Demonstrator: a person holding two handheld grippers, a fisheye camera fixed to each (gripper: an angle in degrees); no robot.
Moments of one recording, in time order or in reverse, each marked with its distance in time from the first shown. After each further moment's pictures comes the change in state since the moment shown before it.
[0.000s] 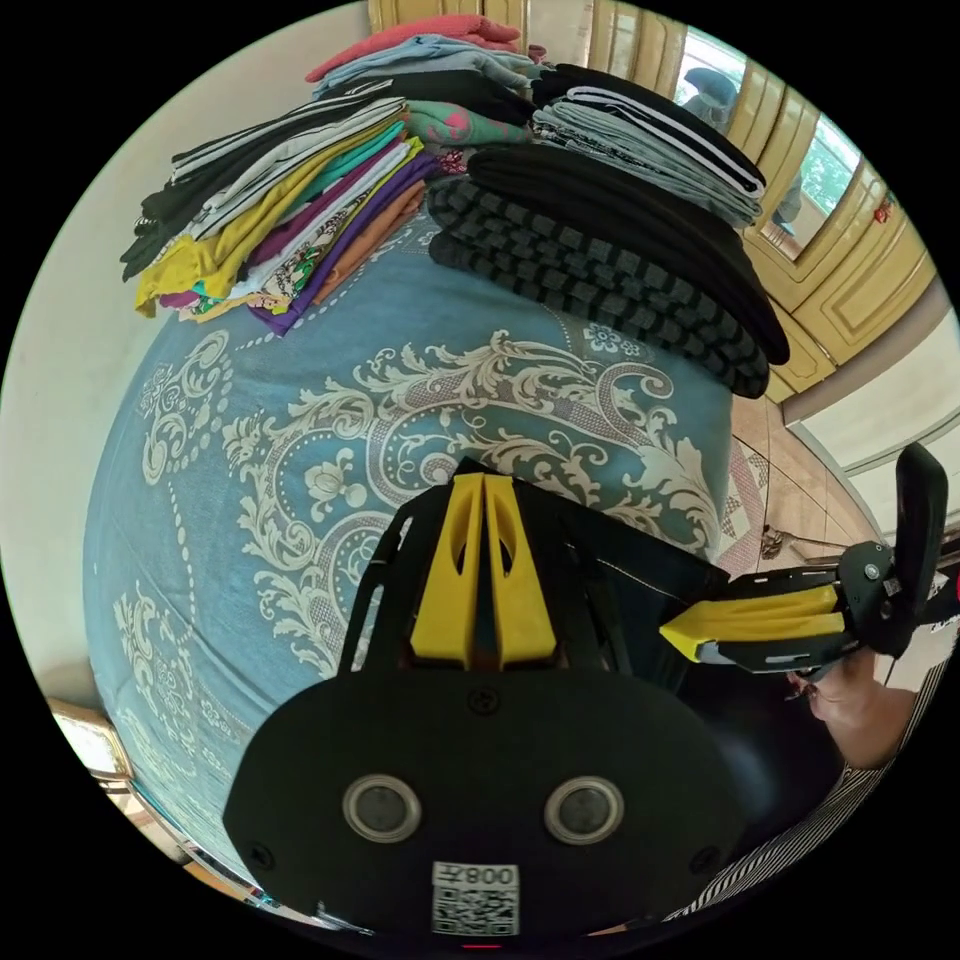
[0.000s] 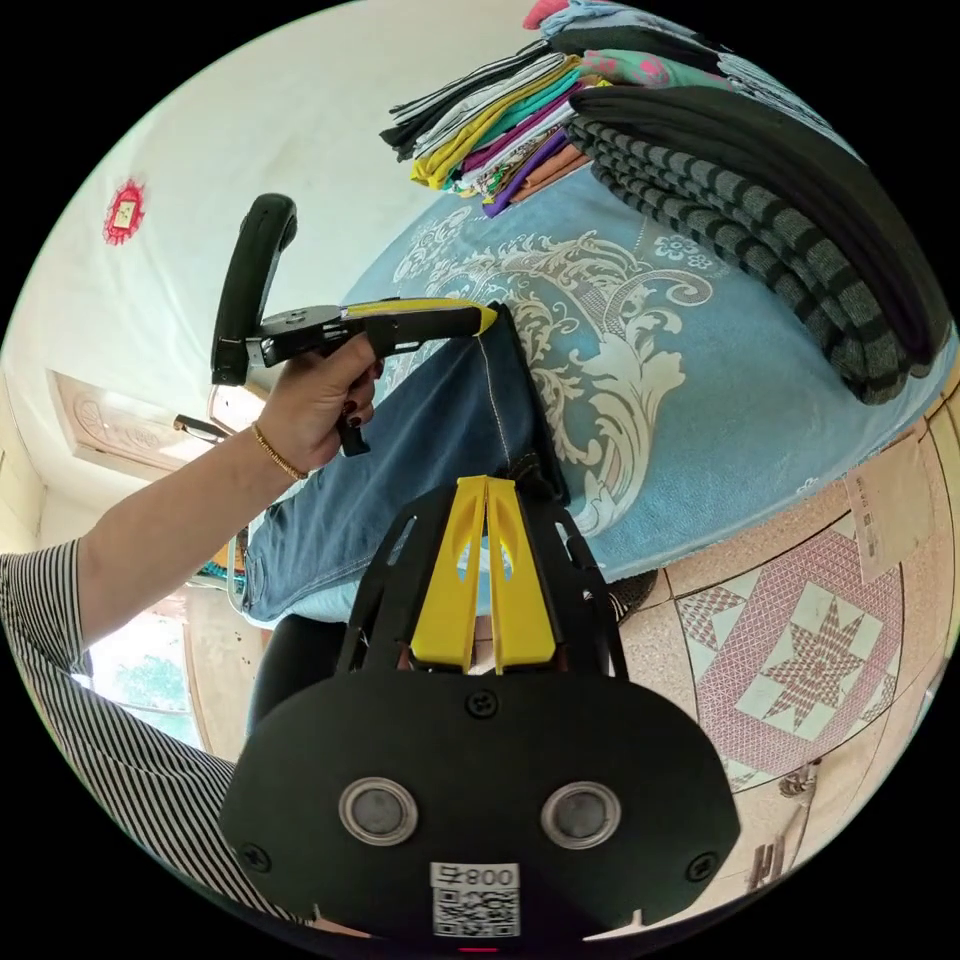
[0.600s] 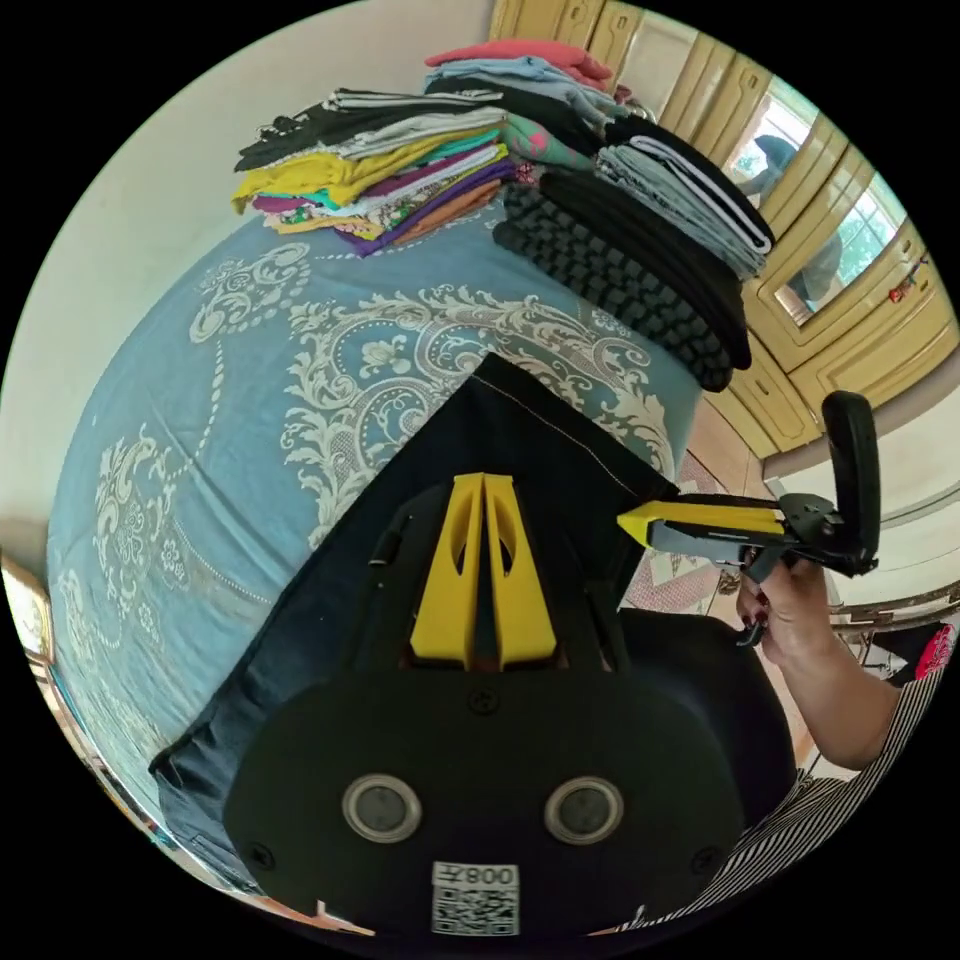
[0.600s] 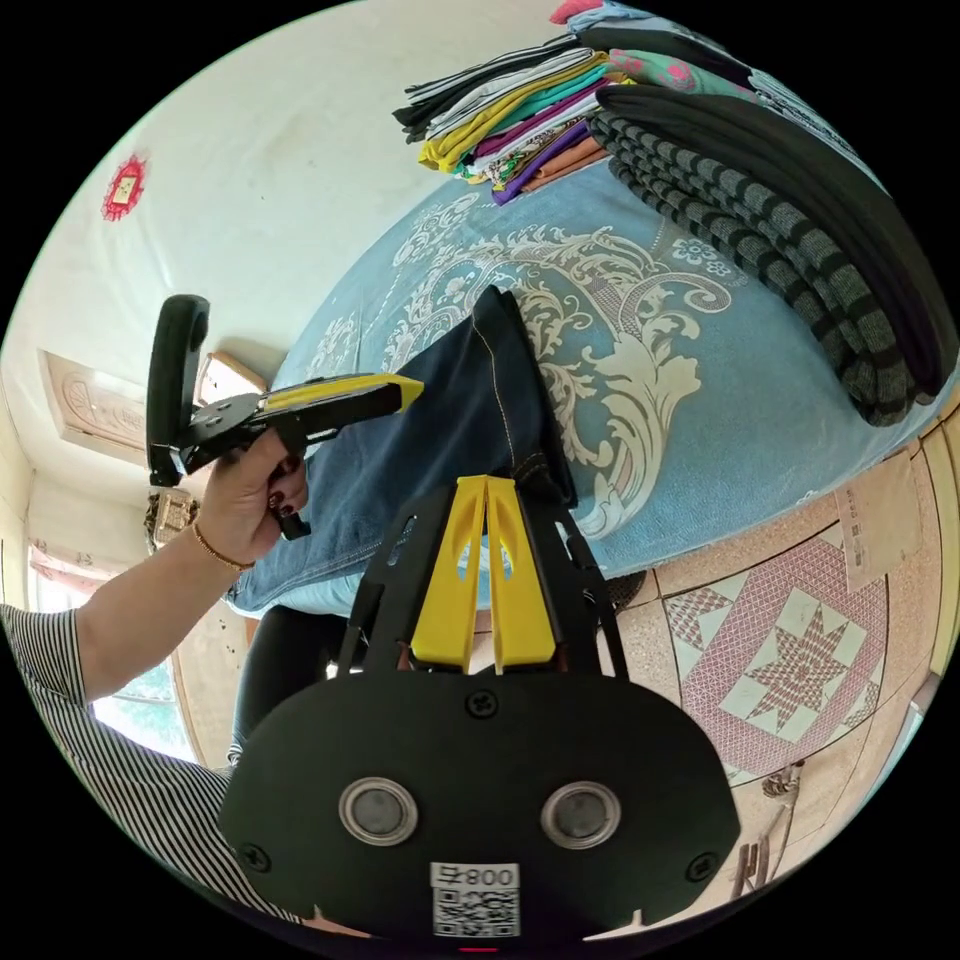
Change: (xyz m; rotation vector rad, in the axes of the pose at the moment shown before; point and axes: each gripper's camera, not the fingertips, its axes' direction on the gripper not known) left arm -0.031 0.256 0.006 0.095 0.052 -0.302; right arm -0.094 -0.043 0.007 -0.005 0.039 -0.005
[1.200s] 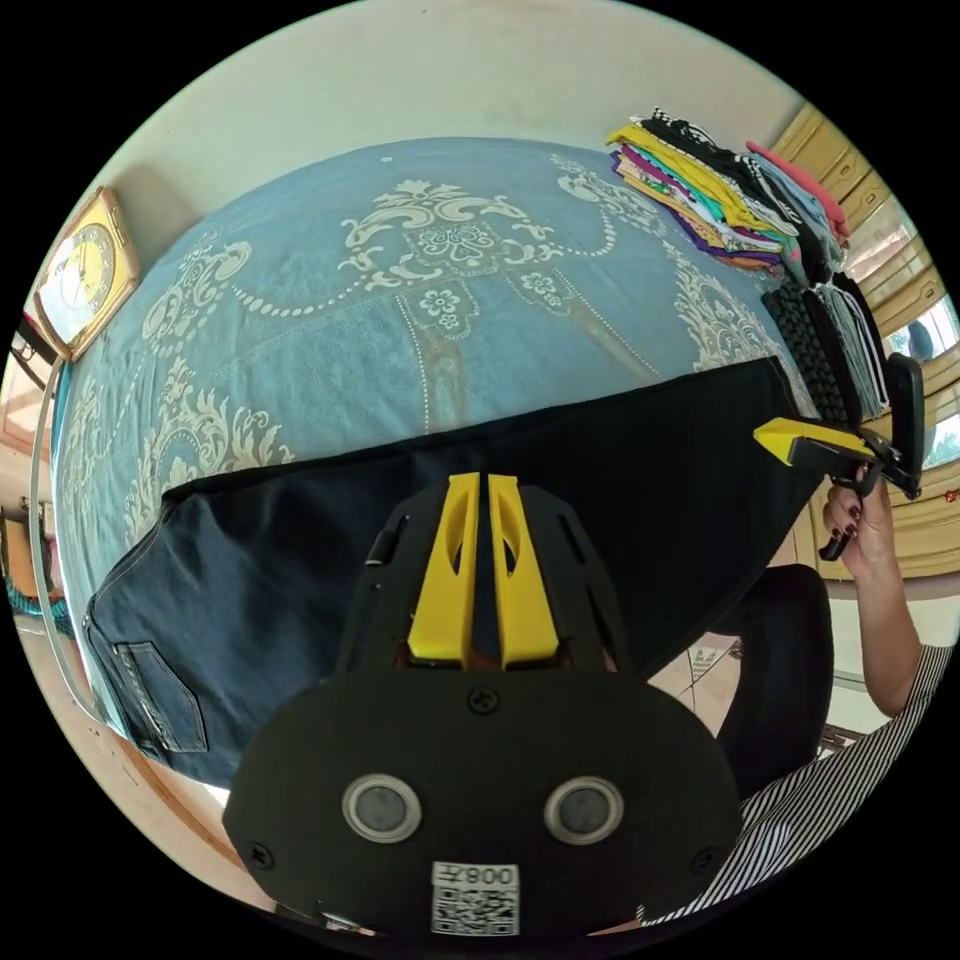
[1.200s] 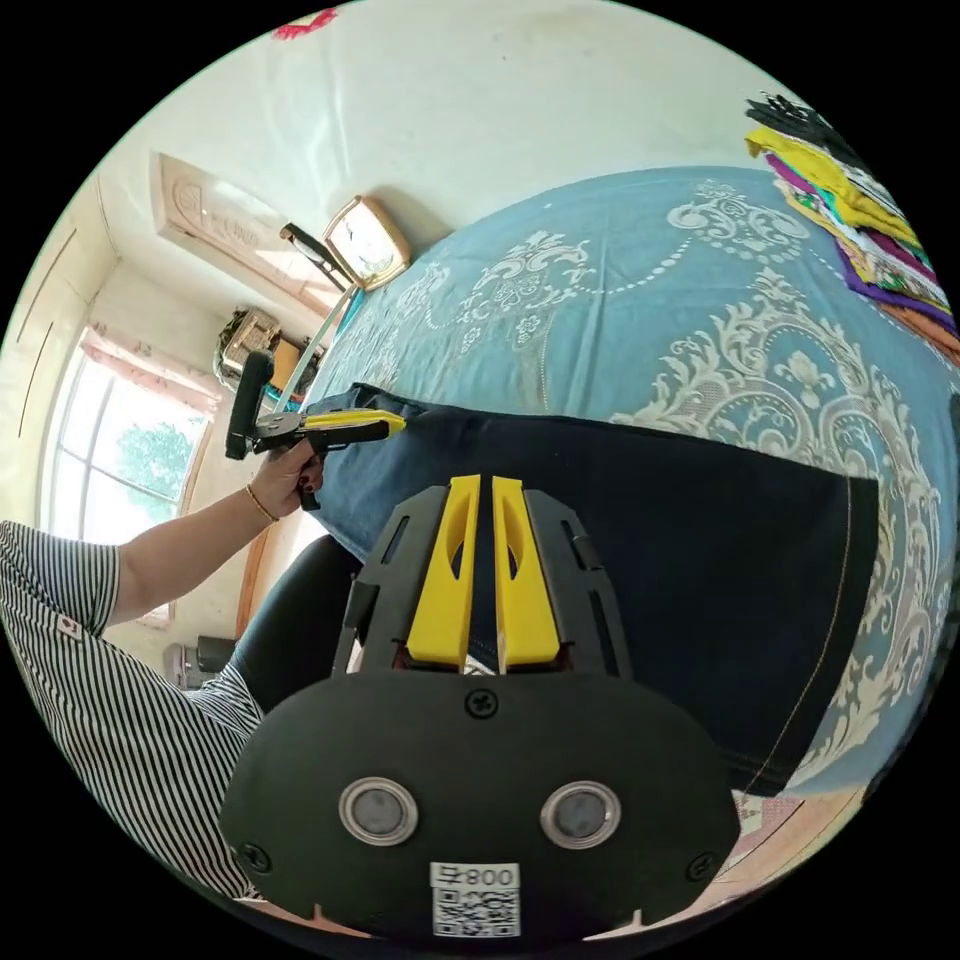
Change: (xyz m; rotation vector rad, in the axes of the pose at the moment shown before) left arm -0.274 0.344 0.010 -0.104 -0.133 -0.431; right arm -0.265 -0.086 0.106 -0.277 -0.147 -0.542
